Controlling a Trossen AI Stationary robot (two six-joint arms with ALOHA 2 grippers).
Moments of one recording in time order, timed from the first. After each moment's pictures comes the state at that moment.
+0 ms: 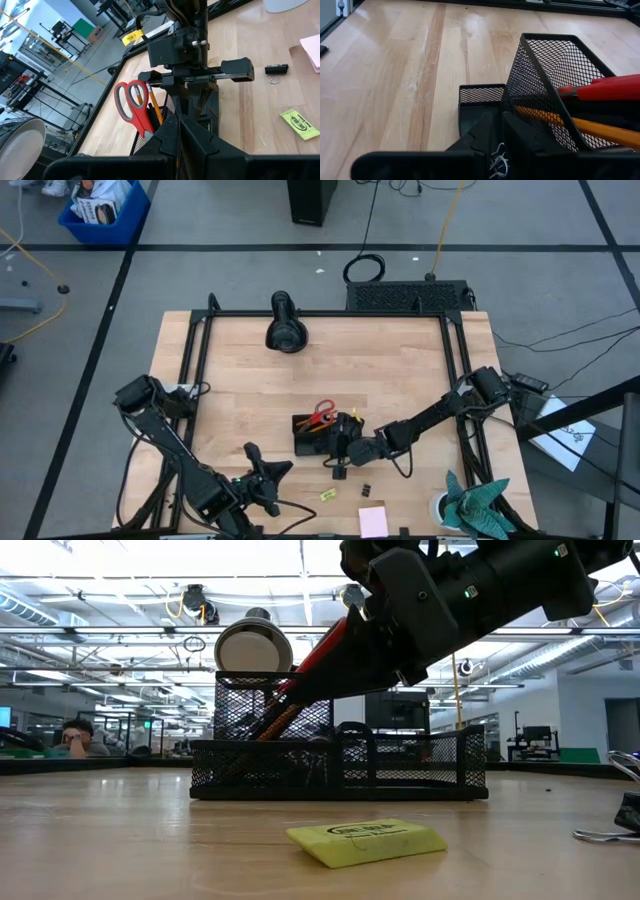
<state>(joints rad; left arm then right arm) -0.87 1.82 1.38 -0.72 -1.17 -0.53 0.41 1.93 0.95 0.44 0.48 0.18</state>
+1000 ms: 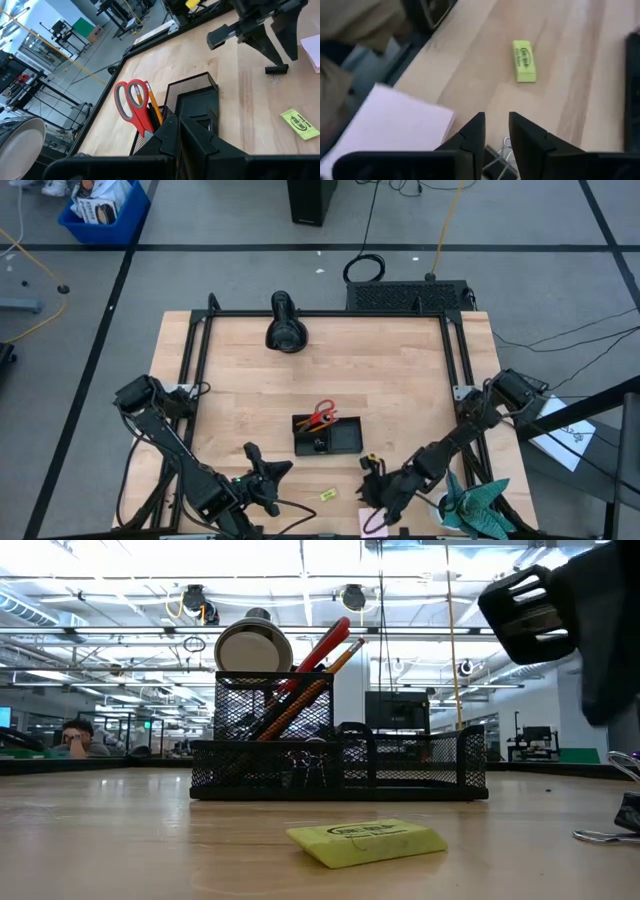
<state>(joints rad) -0.87 1.82 1.38 -0.73 -1.17 -0.54 0.72 1.79 0.95 0.02 0.25 0.19</state>
